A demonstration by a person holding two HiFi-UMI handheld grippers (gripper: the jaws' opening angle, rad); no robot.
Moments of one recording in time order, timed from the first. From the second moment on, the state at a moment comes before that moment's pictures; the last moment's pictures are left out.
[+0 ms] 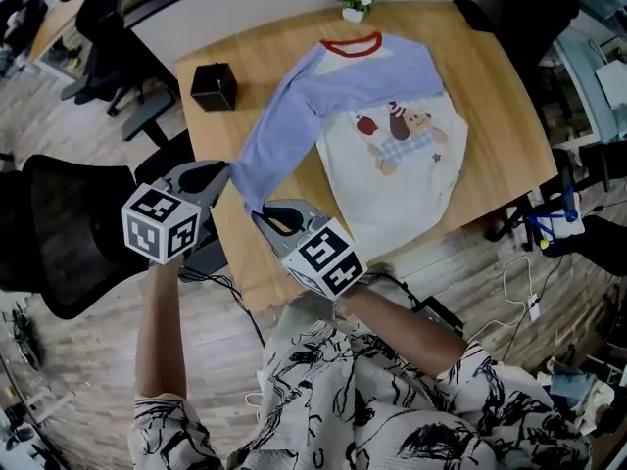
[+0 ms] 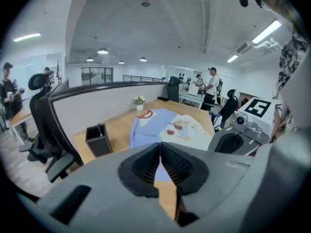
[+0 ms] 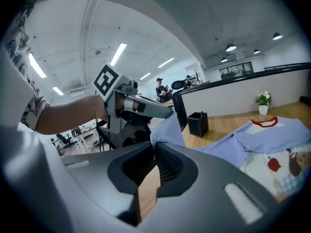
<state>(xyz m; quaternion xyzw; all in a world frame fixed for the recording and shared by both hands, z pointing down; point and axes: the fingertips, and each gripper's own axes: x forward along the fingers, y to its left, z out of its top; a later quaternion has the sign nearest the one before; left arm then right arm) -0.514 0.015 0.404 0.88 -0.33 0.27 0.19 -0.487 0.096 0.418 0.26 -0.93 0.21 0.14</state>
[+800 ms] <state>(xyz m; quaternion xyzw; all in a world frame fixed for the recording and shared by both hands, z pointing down) -0.180 -0.242 0.253 0.90 -0.29 0.32 0.00 -0.180 -0.148 0.286 0.33 -0.92 0.19 0.02</state>
